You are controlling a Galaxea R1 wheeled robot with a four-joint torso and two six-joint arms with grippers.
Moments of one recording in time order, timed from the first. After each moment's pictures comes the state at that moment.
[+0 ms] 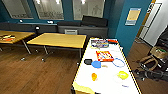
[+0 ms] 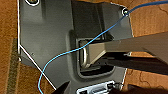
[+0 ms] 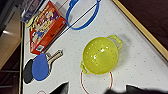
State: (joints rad) left arm 1.51 2.88 -2.43 0.02 -0.13 0.03; right arm -0.39 2.25 -2.08 0.46 -0.32 0.42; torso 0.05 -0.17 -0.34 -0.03
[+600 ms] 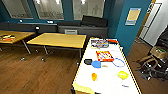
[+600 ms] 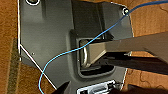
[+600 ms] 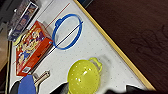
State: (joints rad) left arm 1.51 2.88 -2.44 0.02 -0.13 0.03; right arm -0.38 2.28 -2.27 0.49 -0.32 0.42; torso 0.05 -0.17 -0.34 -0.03
